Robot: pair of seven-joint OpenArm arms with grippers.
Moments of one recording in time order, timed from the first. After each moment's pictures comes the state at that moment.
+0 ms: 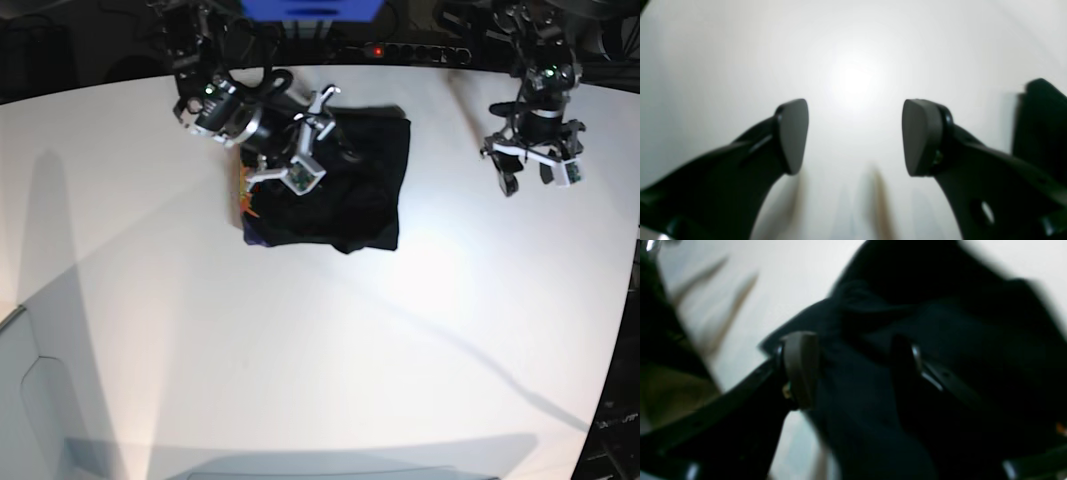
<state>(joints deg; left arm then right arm) 27.3 -5.7 -30.9 109.1 -22.2 -9.8 33.2 -18.7 -1.8 -14.8 107.1 6.1 39.5 -36.6</state>
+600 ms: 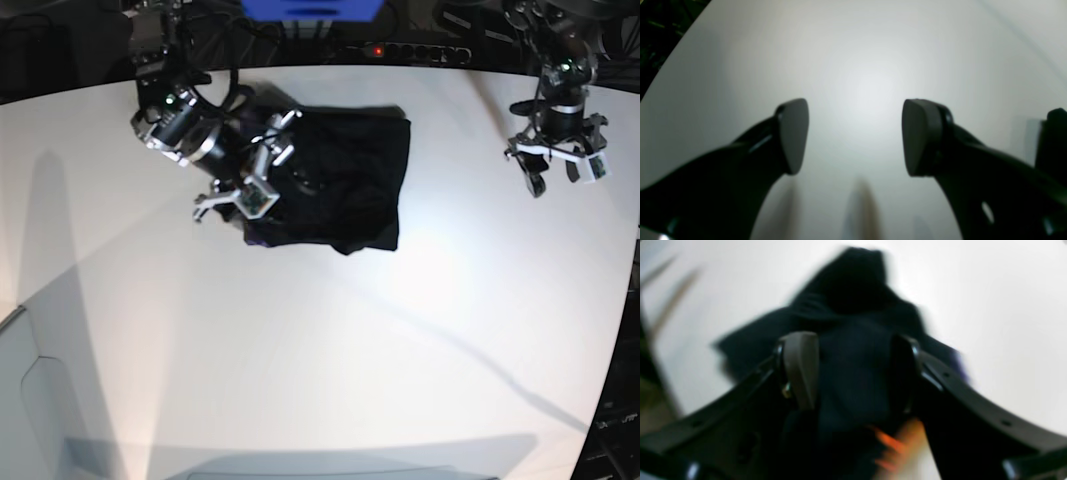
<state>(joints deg) 27.4 -5.6 -36.3 111.5 -22.2 -9.9 33.2 -16.5 3.0 -5.1 113.3 6.5 39.5 -36.4</state>
